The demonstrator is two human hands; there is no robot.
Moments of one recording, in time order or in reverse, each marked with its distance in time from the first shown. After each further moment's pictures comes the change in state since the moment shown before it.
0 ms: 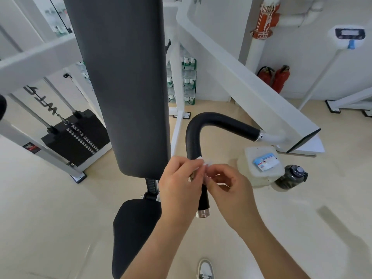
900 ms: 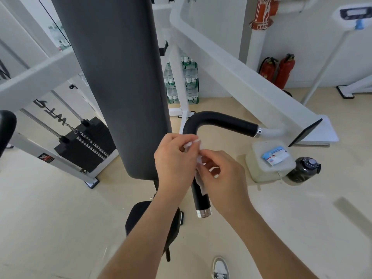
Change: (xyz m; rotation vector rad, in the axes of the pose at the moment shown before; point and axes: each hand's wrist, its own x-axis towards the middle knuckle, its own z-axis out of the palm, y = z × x) left_hand 0.049 0.015 0.001 0.018 -0.087 -0.189; right_hand 0.019 -0.007 0.013 -0.245 0.099 -0.221
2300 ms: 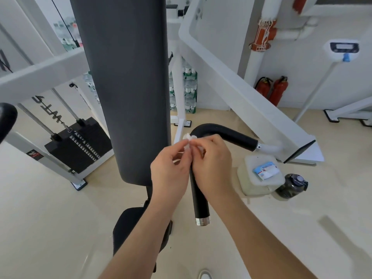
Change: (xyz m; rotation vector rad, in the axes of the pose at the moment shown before) left_hand 0.000 -0.006 -0.021 -0.165 -0.055 -0.056; right_hand 0.044 -0.030 0.022 -0.242 0.150 -0.170
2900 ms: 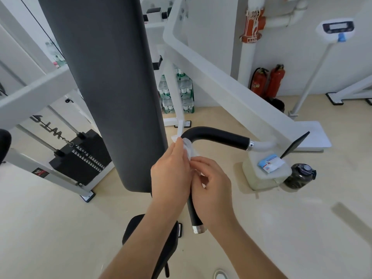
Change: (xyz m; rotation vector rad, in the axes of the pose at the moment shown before) left_hand 0.010 0.018 0.020 0.612 0.015 0.325; right_hand -0.039 0.010 -0.014 0.384 -0.057 0.277
